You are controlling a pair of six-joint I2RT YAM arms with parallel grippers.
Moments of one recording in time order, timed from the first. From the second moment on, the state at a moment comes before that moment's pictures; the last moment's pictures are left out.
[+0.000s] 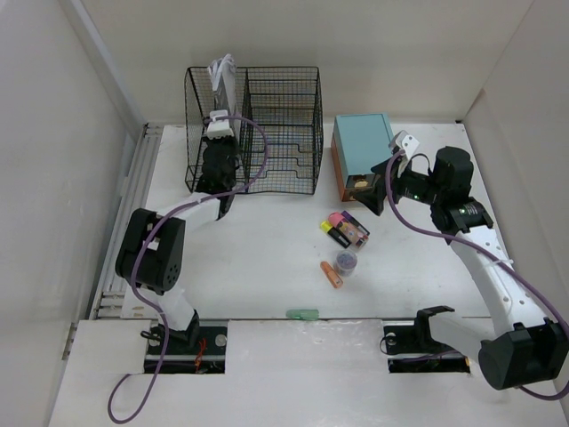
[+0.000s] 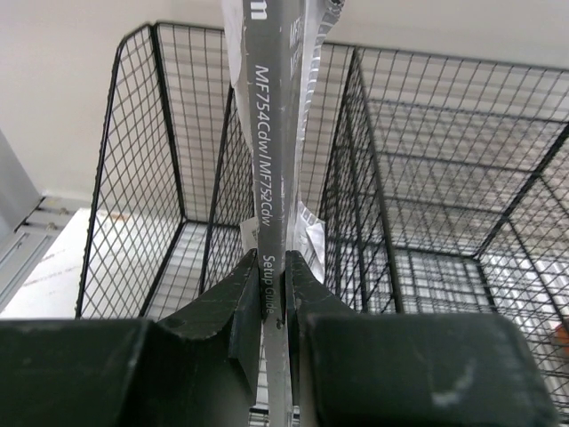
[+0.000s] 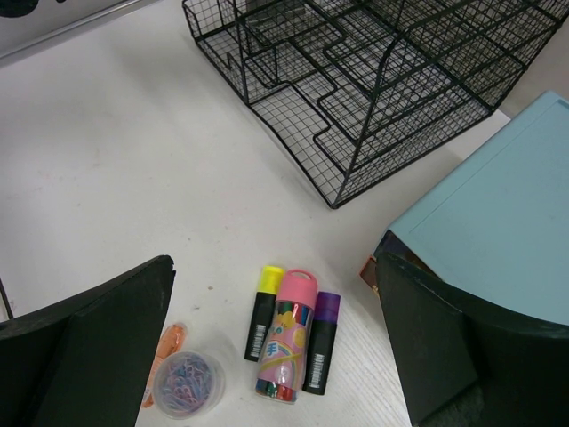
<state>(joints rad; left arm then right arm) -0.33 1.70 0.97 0.88 -0.40 -0.05 0.16 1.07 1.00 -0.22 -0.78 -0.22</state>
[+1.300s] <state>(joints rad) -0.22 1.81 1.11 0.87 -0.19 -0.08 0.16 1.09 1.00 -0.22 -0.80 -0.25</state>
